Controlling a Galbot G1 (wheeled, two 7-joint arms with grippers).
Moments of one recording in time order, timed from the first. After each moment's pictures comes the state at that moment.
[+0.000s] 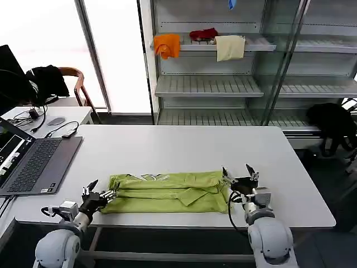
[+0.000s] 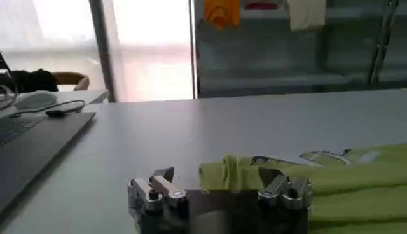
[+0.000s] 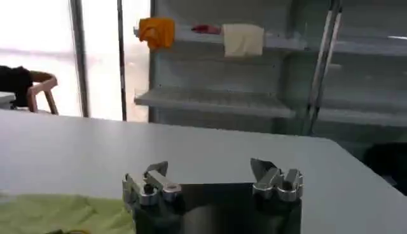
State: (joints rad) left arm 1.29 -1.29 -0.68 -1.89 -0.26 0.43 0.16; right arm -1.16 1.49 0.53 2.06 0.04 -0.56 -0.05
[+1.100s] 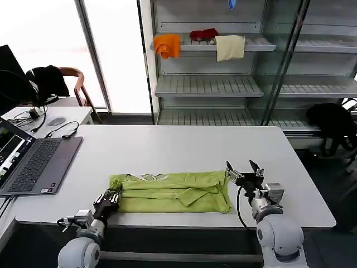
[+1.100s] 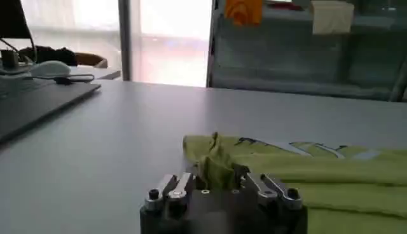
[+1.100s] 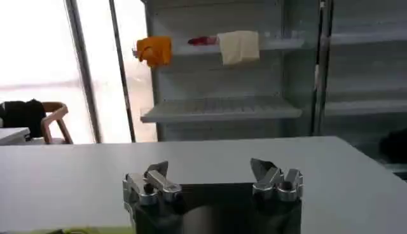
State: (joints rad) left arm 1.30 -1.38 -0.61 -1.86 -0.26 0.38 0.05; right arm -1.16 1.48 0.57 2.08 0.15 -0.58 -0.06
